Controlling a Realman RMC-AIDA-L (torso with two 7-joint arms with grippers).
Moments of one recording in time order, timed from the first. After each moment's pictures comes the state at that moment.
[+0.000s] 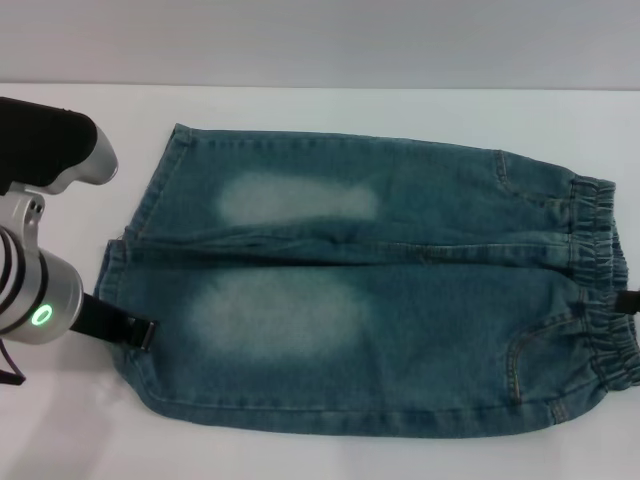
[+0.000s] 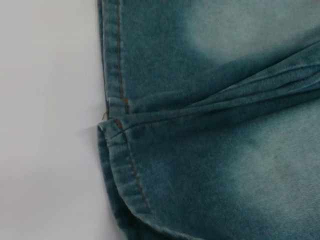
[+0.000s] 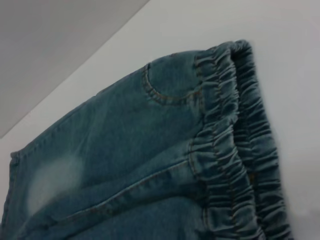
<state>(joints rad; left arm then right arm) -0.26 -2.06 -1.43 -1.76 2.82 -1.53 -0.05 0.13 2.08 2.31 1.25 -2.17 1.49 -0.43</state>
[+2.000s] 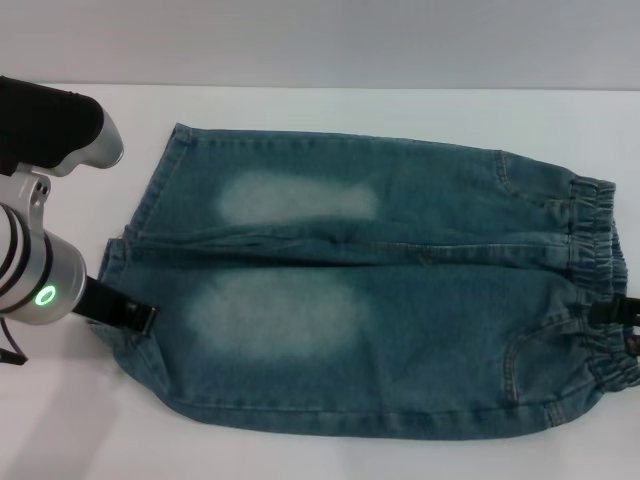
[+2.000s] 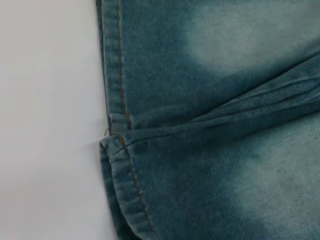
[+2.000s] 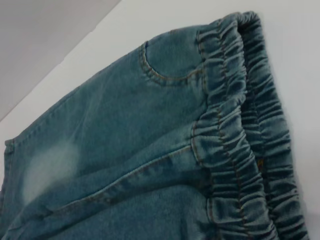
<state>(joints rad) -0.31 -2.06 -1.46 -1.72 2.82 -1.53 -0.02 0.15 2.08 2.26 1.17 -2.17 1.44 -0.42</state>
